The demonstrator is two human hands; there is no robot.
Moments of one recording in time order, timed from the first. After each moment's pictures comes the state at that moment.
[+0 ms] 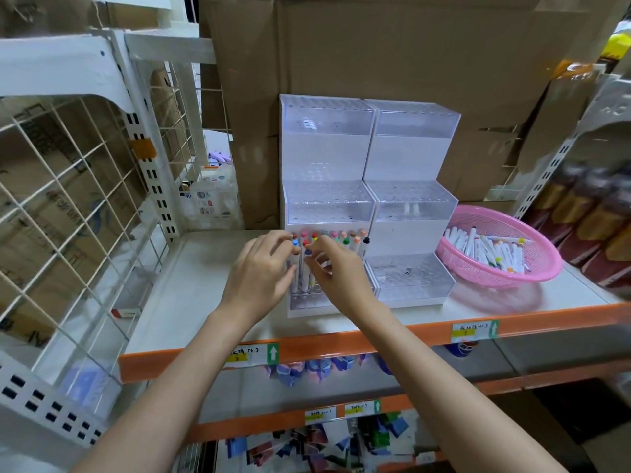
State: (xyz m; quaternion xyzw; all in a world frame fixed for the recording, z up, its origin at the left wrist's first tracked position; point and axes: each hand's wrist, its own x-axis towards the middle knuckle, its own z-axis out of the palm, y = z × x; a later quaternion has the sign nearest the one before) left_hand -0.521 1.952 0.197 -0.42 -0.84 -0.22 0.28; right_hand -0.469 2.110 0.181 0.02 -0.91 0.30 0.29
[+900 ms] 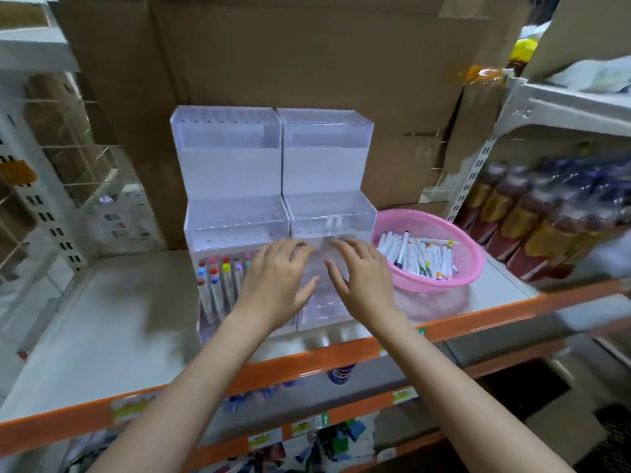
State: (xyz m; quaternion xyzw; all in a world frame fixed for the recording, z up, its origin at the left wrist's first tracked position) left_hand -0.489 2.091 0.223 -0.45 -0.85 -0.17 0.19; right_hand -0.417 2.249 0.197 -0.14 -0.93 0.12 0.31
